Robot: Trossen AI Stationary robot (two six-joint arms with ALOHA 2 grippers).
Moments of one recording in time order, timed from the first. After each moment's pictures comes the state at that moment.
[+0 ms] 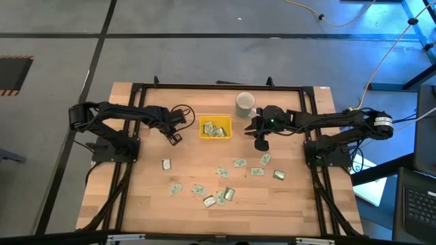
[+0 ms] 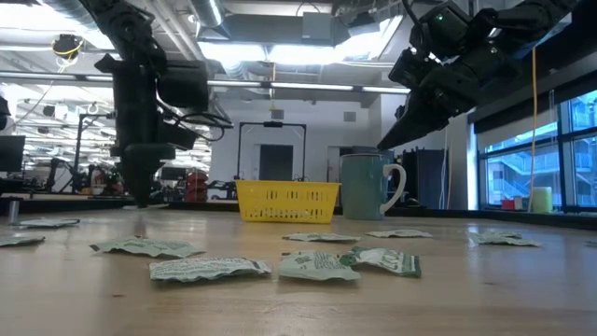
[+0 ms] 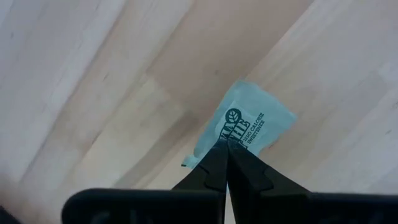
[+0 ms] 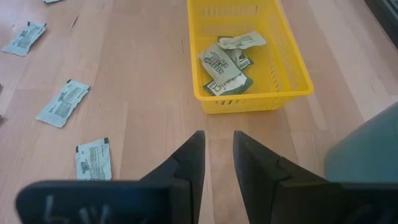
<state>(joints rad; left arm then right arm) 0.35 1.40 0.67 -0.69 -0.18 -0.35 -0.24 1.27 0.62 -0.02 -0.12 -0.14</state>
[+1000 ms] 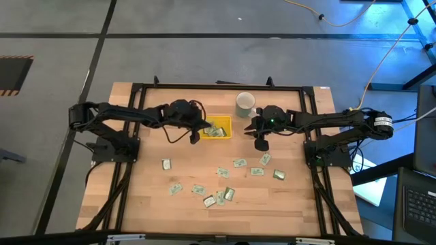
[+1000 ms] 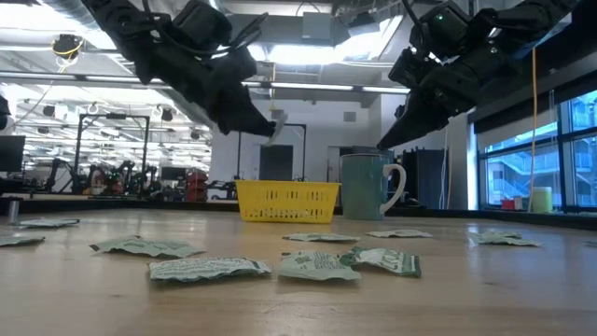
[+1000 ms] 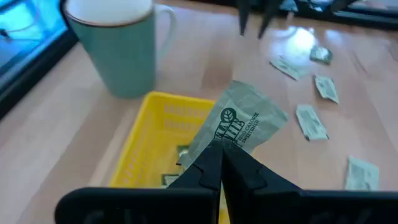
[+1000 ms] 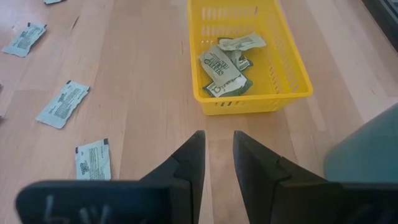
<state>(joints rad) 0.30 1.40 0.67 0.21 0.14 0.00 -0.24 1.27 0.61 -0.02 -0.12 -0.14</state>
